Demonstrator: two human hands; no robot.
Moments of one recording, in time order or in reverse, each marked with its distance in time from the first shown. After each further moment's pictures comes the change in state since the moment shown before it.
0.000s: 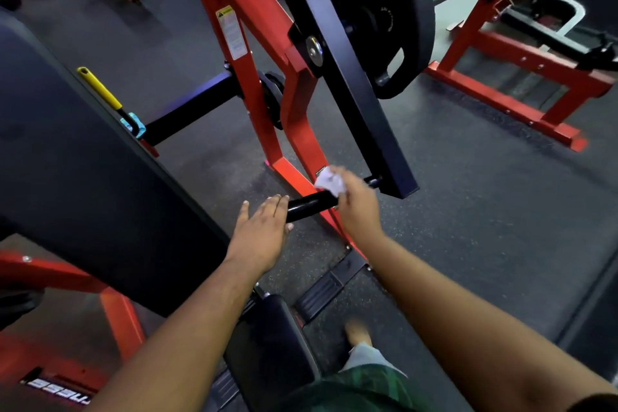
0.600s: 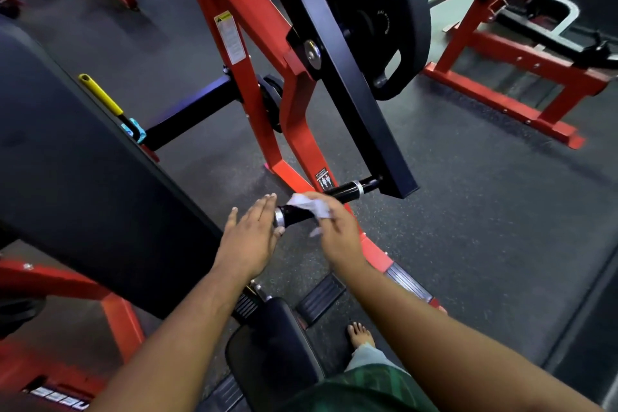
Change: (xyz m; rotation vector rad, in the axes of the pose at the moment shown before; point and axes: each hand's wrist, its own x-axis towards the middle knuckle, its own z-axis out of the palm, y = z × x) left_hand -0.014 -0.021 -0.001 -0.115 0.062 -0.038; right_hand -0.049 -0.014 0.038 0.429 -0.009 0.141
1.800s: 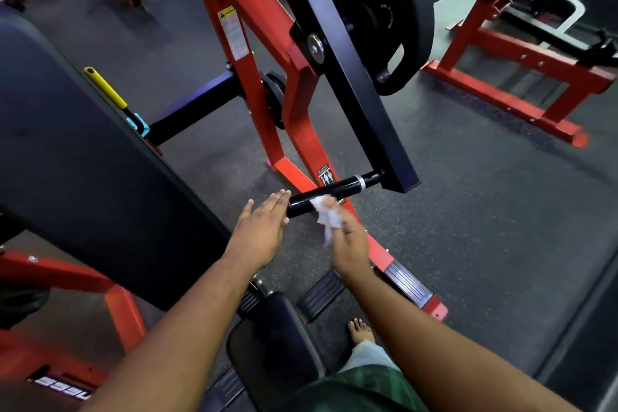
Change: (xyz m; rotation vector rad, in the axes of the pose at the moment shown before) left_hand 0.005 0.007 0.005 -0.075 -0.010 0.068; right_hand -0.020 0.044 -0.010 0.002 0.083 -0.001
